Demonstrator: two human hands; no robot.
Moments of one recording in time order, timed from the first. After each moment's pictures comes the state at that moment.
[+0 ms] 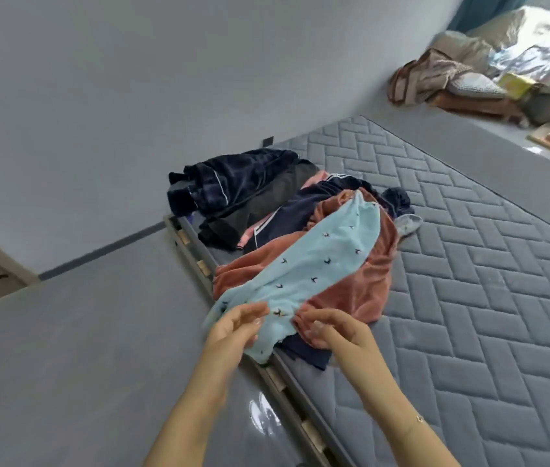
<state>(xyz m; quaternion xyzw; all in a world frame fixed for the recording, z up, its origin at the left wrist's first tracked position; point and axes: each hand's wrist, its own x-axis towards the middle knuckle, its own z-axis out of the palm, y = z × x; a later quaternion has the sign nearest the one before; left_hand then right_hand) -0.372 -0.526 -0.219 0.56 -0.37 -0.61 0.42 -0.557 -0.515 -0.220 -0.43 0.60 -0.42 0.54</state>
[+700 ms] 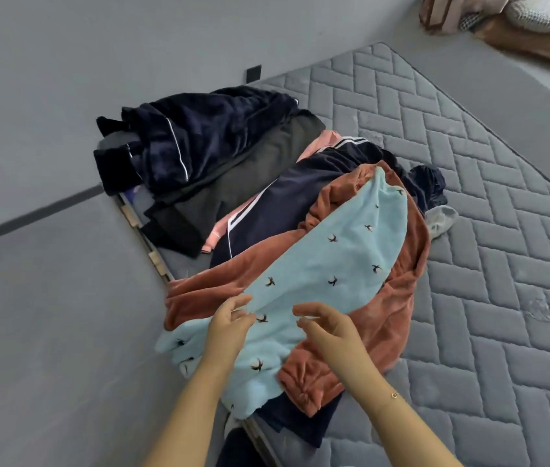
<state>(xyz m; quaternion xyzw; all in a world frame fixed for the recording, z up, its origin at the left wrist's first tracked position) -0.428 -0.825 -0.477 0.65 -0.31 -0.62 0.31 -0.606 -0.800 -0.403 -0.41 0.69 -0.26 0.54</state>
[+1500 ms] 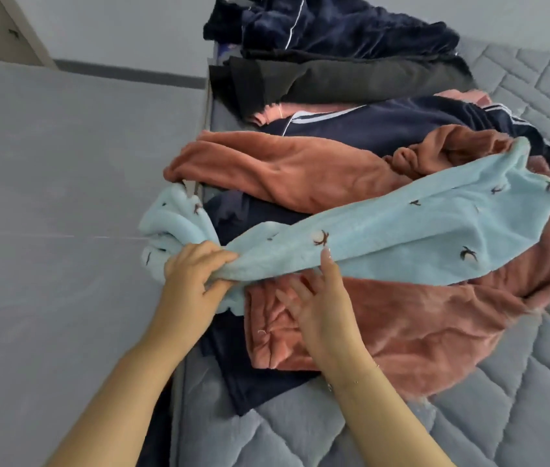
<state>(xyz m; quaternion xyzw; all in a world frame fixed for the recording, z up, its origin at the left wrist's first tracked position) -0.526 -0.676 -0.650 0.75 -0.50 -0.18 0.39 -0.686 -0.761 -0.637 -0.25 0.51 -0.29 0.77</state>
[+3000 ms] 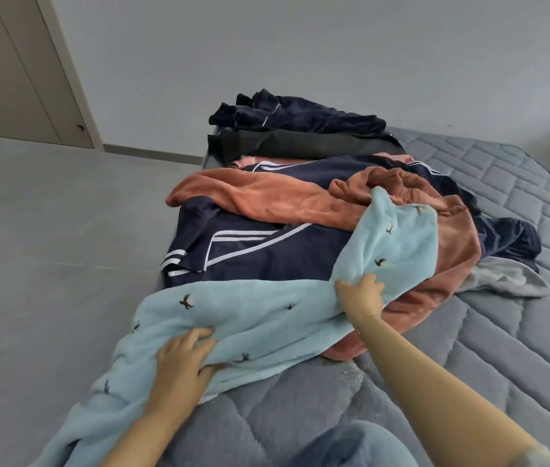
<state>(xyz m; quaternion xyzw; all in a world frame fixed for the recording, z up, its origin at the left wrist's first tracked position) -0.697 -0.563 -0.746 0.83 -0.47 -0.09 0.29 -0.869 -0.824 -0.681 -0.62 0.69 -0.18 0.33</state>
